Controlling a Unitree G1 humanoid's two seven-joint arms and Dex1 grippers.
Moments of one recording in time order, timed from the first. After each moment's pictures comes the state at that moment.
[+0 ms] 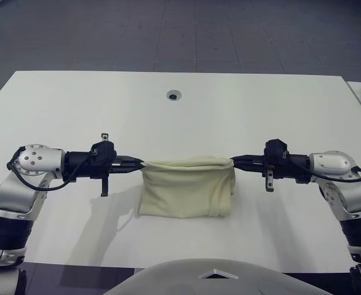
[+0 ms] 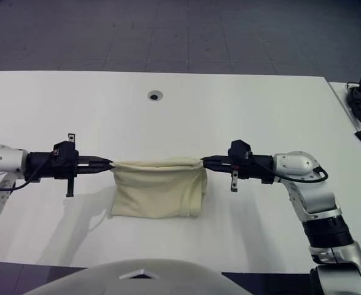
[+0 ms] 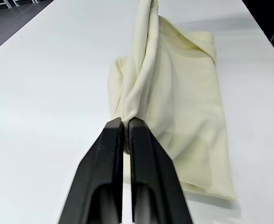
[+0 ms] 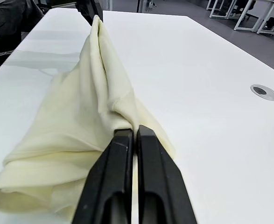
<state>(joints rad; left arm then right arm) -0.14 0.85 -0.05 -0.09 -0.42 0.12 -1.25 -0.17 -0.72 0.11 -0.03 0.43 0.13 1.18</state>
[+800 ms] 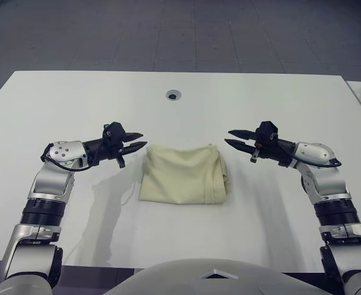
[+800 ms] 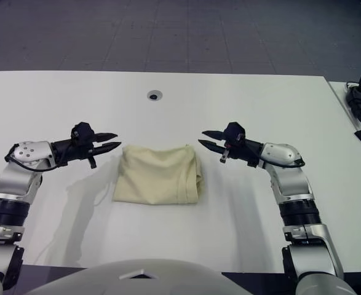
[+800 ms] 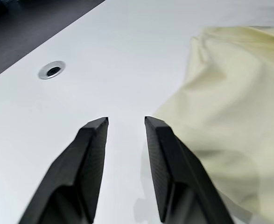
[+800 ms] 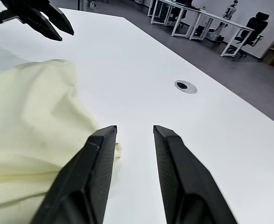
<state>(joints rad) -0.26 0.65 -0.03 0.17 -0.23 0.09 -0.92 -0.29 -0.55 0.04 0.20 0.26 -0.02 0.94</state>
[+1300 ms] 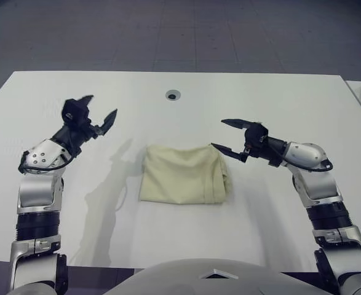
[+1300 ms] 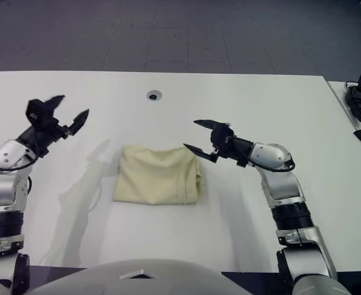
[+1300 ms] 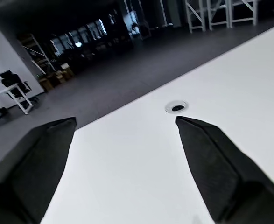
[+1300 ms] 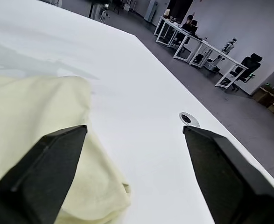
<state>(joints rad) -0.14 0.56 0.24 -0.09 -0.23 0.09 -0.49 -0.32 -0.50 0.18 0.09 0.13 -0.11 0.93</state>
